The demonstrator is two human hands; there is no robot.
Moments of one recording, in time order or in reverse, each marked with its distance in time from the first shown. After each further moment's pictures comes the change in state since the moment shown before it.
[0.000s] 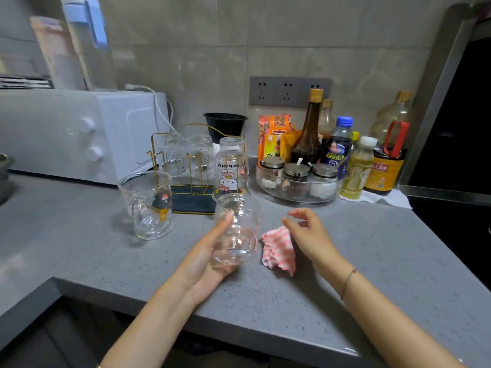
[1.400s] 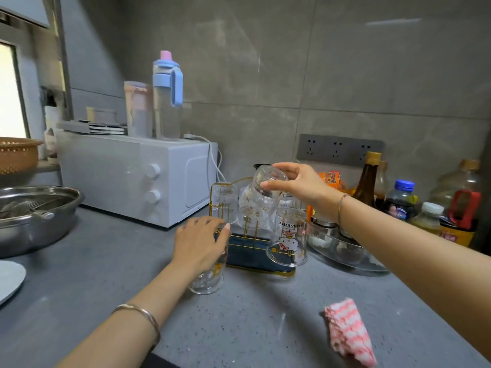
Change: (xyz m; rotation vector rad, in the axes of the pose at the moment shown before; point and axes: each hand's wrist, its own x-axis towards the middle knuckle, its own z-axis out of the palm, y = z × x) left_hand 0.051 0.135 -0.096 1.824 0.621 0.539; right_hand 0.088 -0.195 0.078 -0.105 -0.390 -0.425
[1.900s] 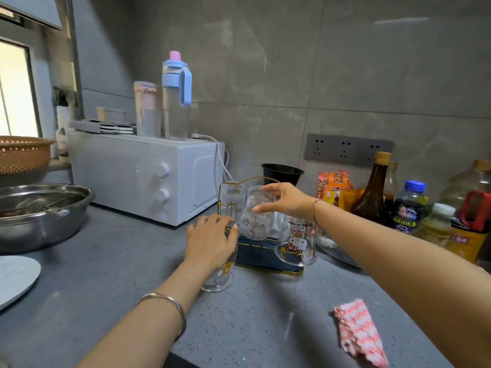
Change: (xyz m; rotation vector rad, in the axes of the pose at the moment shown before) left_hand 0.002 0.002 0.002 0.017 0.021 -0.011; right_hand 0.032 0.033 0.040 -0.220 -0.238 0.075
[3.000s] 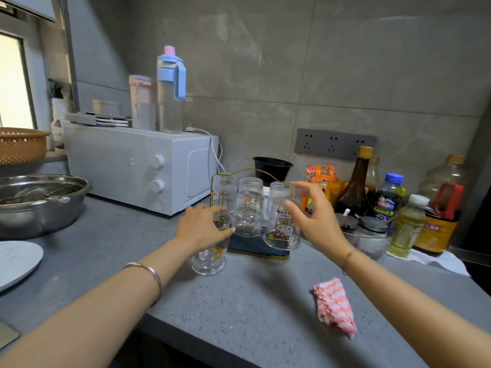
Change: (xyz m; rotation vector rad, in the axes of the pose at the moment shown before) left_hand -0.006 0.001 -0.019 -0.019 -0.176 -0.050; right_hand -0.112 0.027 0.007 0.039 0.555 -0.250
